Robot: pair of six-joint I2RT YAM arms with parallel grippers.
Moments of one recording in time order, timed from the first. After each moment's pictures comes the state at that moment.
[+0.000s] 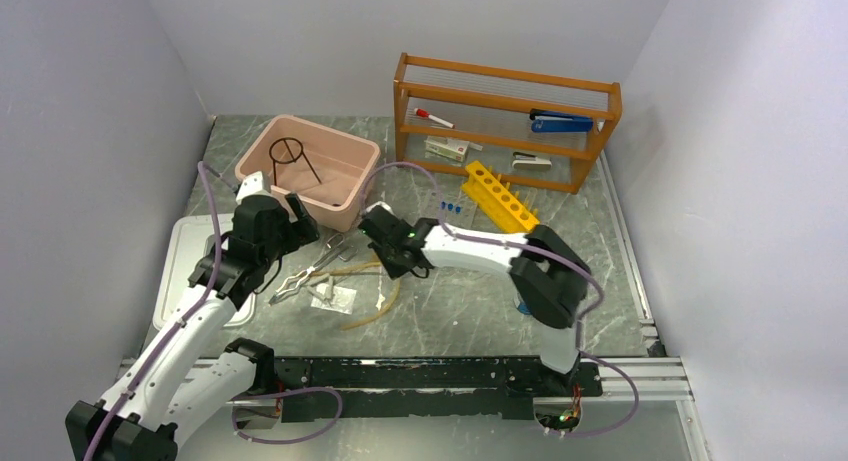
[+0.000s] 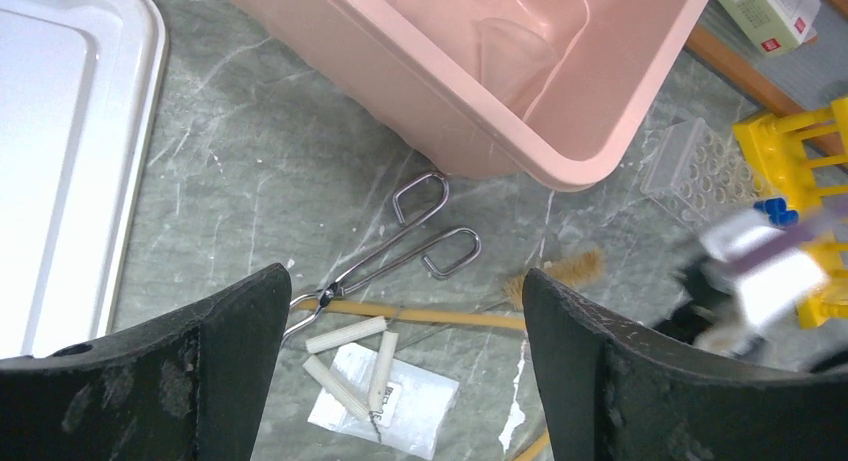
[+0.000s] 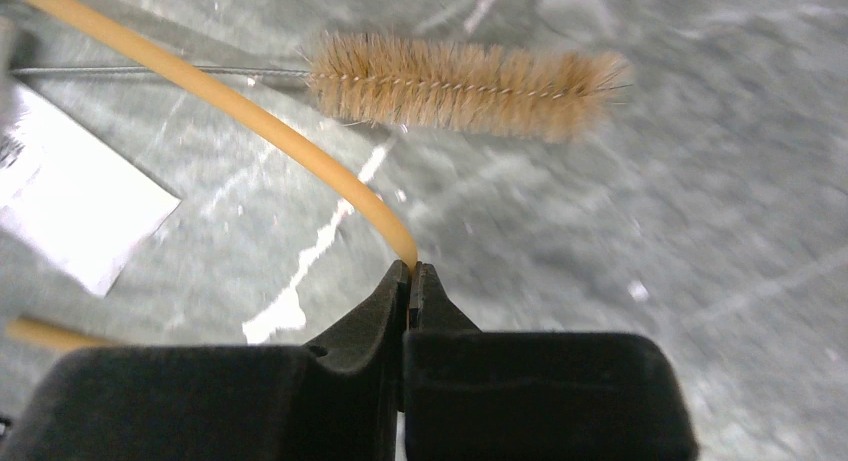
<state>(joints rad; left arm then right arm) -0.35 0.83 0.72 -0.49 -0.28 -0.62 1.00 1.94 1.34 -0.51 0.18 0.32</state>
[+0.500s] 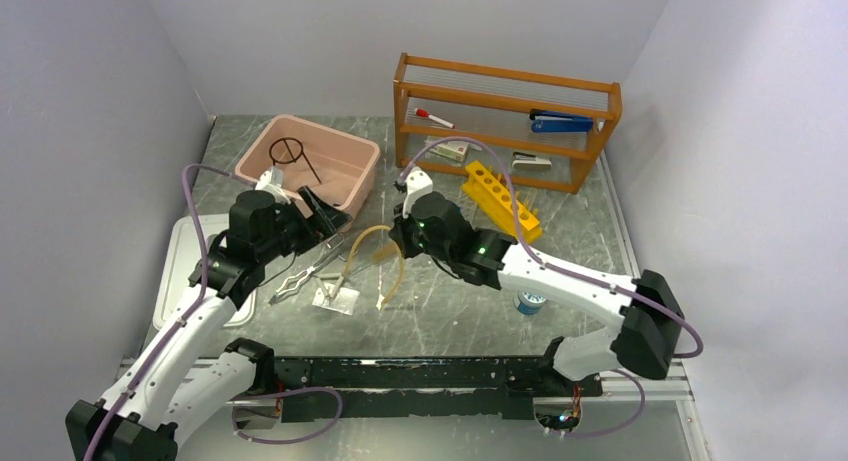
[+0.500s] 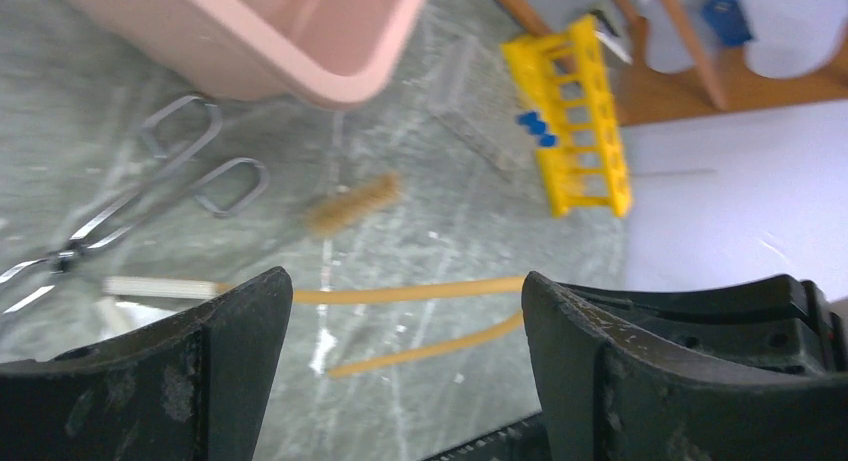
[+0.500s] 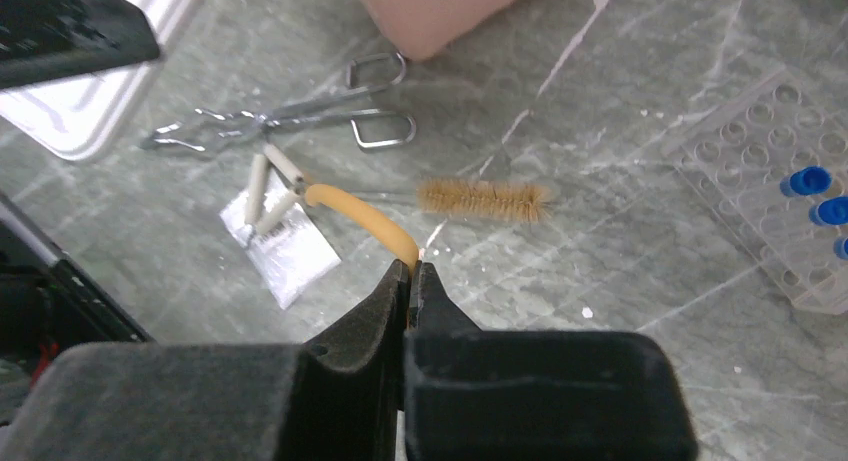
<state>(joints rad) -0.35 0.83 0.72 -0.37 0.14 -0.88 1.00 1.39 1.05 -0.17 0.21 0.32</state>
